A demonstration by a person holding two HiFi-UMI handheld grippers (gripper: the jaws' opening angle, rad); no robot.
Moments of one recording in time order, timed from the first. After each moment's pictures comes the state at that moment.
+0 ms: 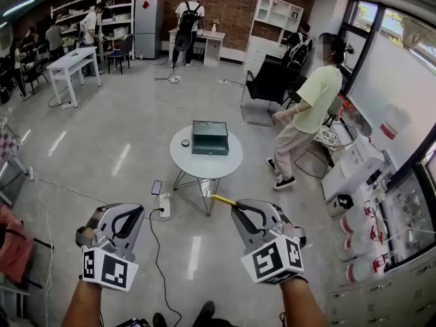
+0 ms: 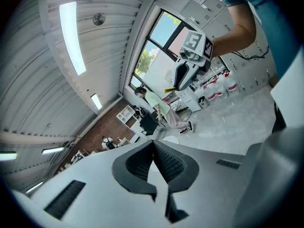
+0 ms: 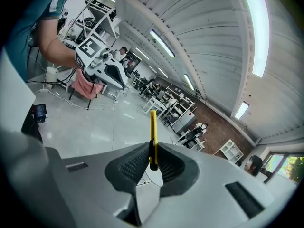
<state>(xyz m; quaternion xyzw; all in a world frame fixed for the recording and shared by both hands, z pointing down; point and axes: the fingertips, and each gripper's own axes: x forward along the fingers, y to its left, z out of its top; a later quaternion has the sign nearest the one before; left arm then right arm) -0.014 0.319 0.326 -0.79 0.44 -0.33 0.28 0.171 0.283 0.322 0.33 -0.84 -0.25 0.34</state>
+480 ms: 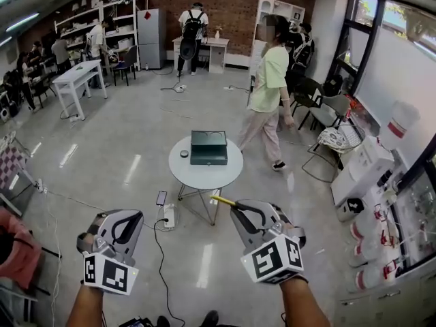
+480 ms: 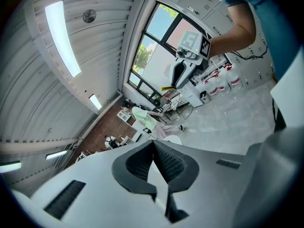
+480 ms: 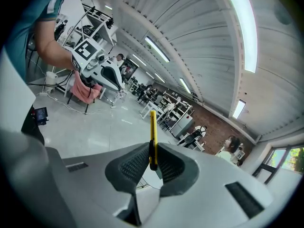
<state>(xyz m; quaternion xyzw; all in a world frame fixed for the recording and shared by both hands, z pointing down) 0.075 0.277 0.316 -0.77 0.45 -0.35 0.29 0.261 0.228 0.313 0.33 -0.86 -0.25 0.30</state>
